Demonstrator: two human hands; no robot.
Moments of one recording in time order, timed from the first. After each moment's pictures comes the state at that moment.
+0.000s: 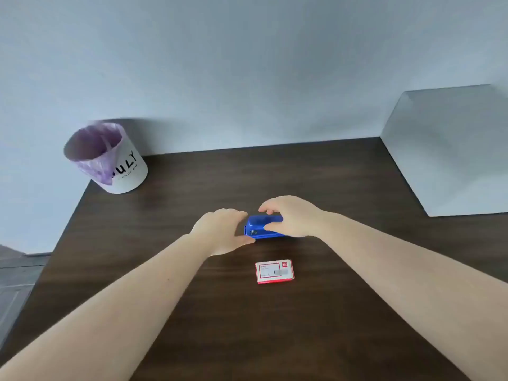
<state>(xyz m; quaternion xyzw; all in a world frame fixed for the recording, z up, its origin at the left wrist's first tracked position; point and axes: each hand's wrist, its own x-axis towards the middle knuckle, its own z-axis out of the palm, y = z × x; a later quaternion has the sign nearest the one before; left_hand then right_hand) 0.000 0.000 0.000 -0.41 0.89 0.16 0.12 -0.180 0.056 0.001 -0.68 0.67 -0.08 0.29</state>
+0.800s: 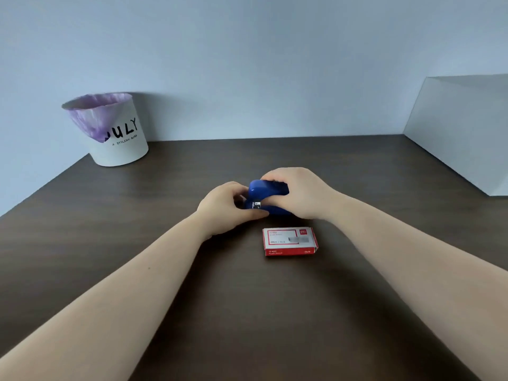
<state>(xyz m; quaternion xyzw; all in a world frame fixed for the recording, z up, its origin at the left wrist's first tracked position) 0.012 0.004 -0.106 -0.42 0.83 0.29 -0.22 -0.154 0.066 -0.081 -0.73 0.62 -0.27 0.12</state>
